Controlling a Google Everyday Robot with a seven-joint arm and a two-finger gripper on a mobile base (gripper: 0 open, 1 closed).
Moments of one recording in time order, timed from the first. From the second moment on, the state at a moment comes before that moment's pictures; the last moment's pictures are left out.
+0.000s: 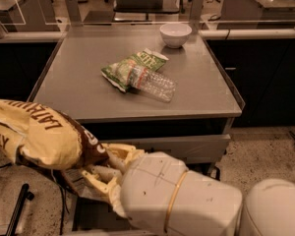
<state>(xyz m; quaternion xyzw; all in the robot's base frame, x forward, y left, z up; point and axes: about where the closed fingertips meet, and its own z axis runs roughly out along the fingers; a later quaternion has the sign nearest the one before) 0.334 0.079 0.931 -0.41 0.64 0.29 0.58</state>
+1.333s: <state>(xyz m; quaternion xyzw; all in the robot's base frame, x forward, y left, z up) 0.303 0.092 0.820 -0.36 0.67 0.28 0.59</state>
